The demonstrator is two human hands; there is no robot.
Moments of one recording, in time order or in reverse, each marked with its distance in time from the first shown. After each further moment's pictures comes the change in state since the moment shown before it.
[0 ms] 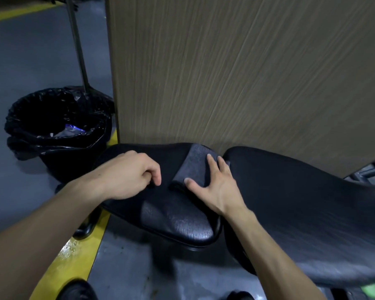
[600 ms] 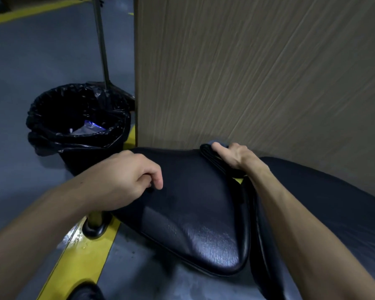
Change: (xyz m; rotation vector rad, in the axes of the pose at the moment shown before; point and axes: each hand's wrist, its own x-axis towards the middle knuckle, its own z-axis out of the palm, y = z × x) left_hand -0.013 -0.034 -0.022 -0.064 0.017 -0.031; right_hand 0.147 -0.024 -0.018 -0.090 -0.257 0.262
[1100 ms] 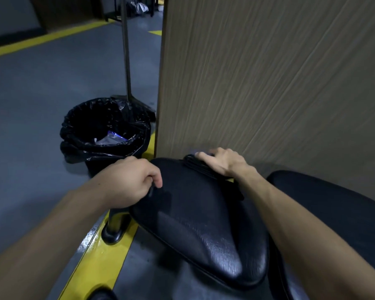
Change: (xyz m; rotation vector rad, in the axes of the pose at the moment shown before) left_hand -0.004 -0.038 -0.010 0.123 0.035 -0.182; right_hand 0.003 -0.057 0.032 -0.253 0.031 -0.312
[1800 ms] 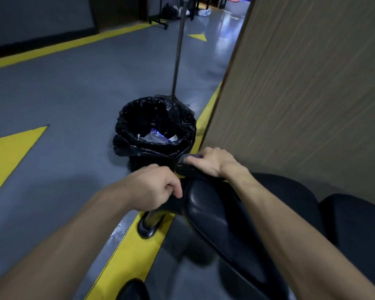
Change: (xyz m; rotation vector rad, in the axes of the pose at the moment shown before) left_hand -0.034 -0.077 -0.002 -0.161 -0.088 -0.058; right_hand 0.018 -0.159 0.037 -0.122 -0.078 -0.292
